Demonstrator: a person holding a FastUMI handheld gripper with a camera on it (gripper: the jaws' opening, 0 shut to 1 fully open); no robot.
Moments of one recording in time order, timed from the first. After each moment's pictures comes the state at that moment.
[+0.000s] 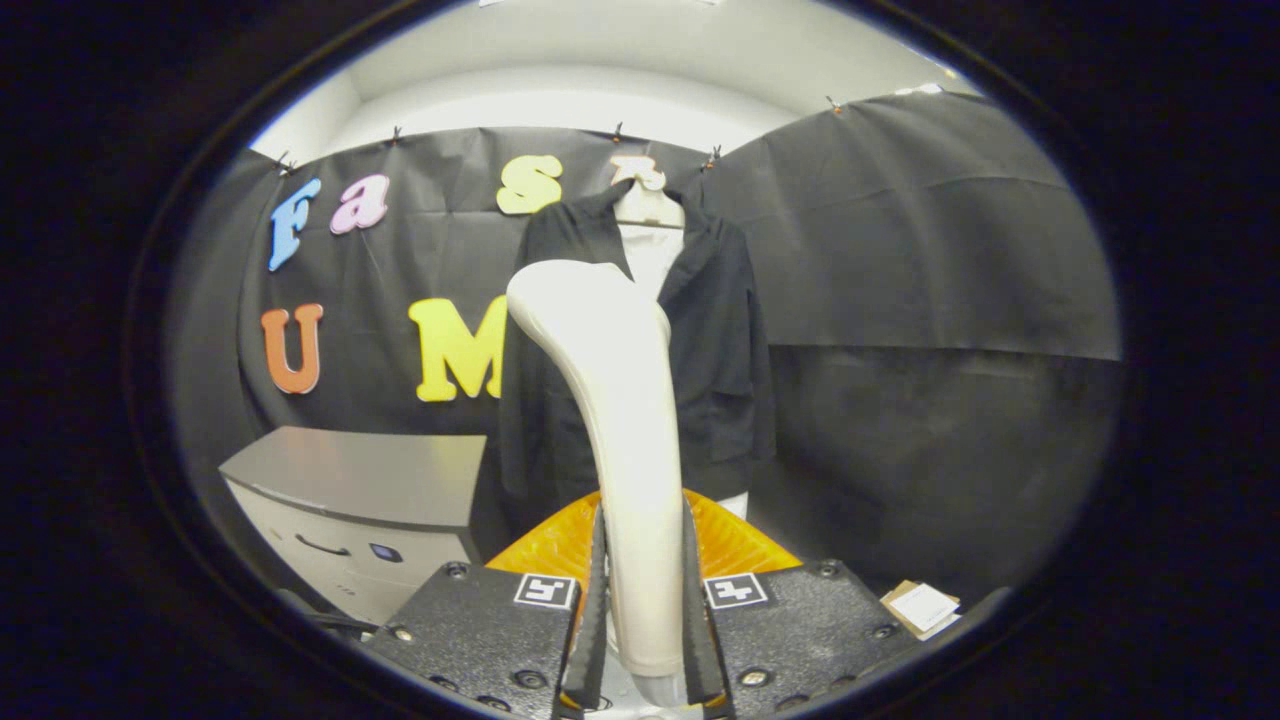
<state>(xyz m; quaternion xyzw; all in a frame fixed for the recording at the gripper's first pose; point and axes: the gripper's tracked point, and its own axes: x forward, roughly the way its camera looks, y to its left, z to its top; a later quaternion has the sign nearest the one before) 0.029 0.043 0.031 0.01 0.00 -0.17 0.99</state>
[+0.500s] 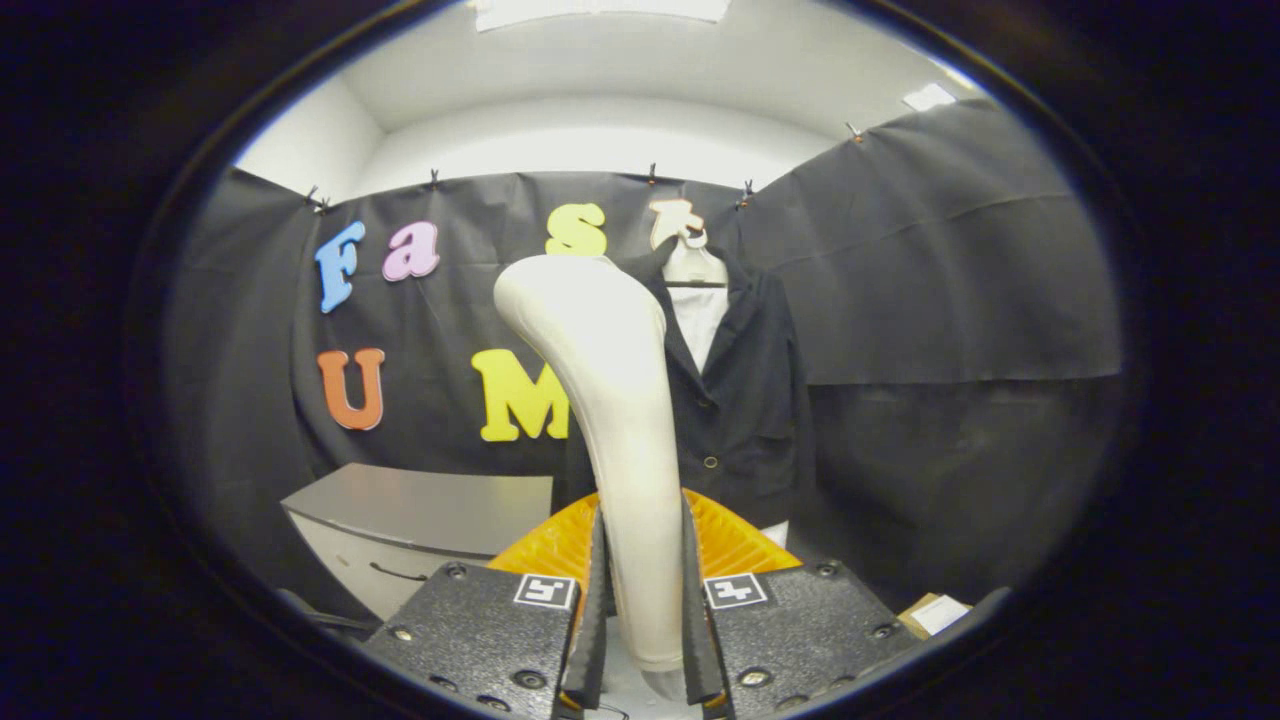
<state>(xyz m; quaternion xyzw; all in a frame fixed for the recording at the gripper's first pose) -0.012 0.089 0.082 0.02 -0.04 -0.09 0.99</state>
